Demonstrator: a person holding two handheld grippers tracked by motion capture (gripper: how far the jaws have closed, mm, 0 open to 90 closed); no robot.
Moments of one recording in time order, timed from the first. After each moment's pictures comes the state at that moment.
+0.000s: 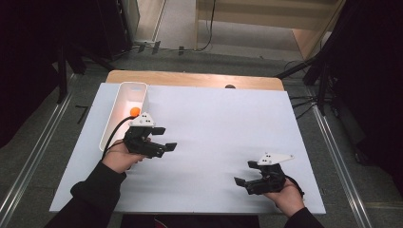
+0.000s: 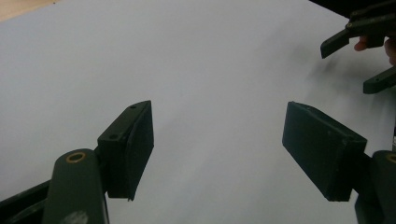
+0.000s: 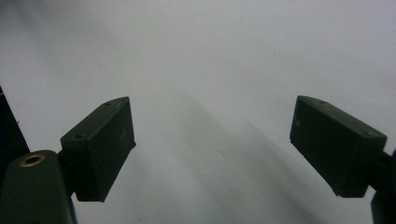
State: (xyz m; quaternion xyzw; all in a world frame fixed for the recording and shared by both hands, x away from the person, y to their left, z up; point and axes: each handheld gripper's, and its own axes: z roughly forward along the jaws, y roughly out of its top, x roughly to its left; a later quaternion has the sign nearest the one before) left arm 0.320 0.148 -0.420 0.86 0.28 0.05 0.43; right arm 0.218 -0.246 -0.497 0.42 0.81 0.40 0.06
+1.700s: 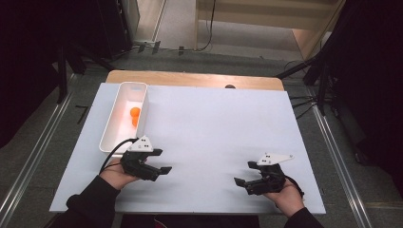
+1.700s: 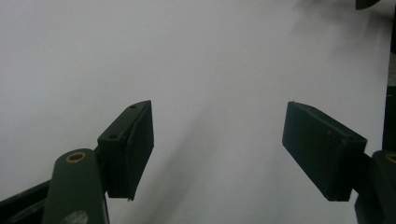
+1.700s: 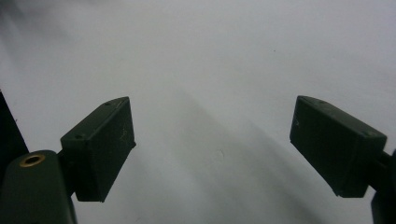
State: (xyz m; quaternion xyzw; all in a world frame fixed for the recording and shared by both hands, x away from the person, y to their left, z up) left arm 0.285 0.164 -0.467 0.88 0.24 0.03 0.40; right arm 0.218 -0.245 -0.498 0.42 0.82 0.39 0.06
